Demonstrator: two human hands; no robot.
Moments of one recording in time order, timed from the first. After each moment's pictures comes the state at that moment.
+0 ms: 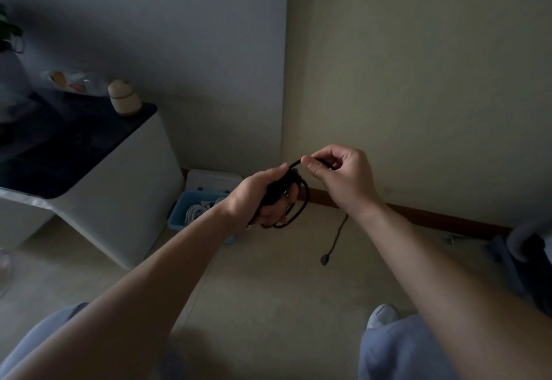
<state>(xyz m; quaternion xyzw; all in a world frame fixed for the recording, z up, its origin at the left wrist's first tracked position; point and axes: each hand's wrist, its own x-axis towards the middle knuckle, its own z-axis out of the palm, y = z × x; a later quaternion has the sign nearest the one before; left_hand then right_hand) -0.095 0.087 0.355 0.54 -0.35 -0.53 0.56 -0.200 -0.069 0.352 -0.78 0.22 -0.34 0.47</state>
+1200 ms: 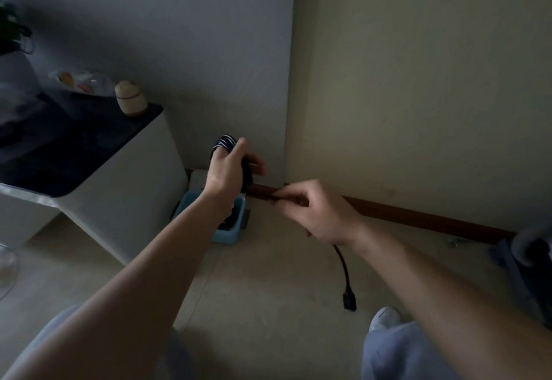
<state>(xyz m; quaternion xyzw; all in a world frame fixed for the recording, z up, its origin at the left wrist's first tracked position) -0.056 0.084 0.356 0.64 -0.13 -0.20 0.73 -0.212 -0.019 0.359 -0.86 0.08 -0.09 0.49</state>
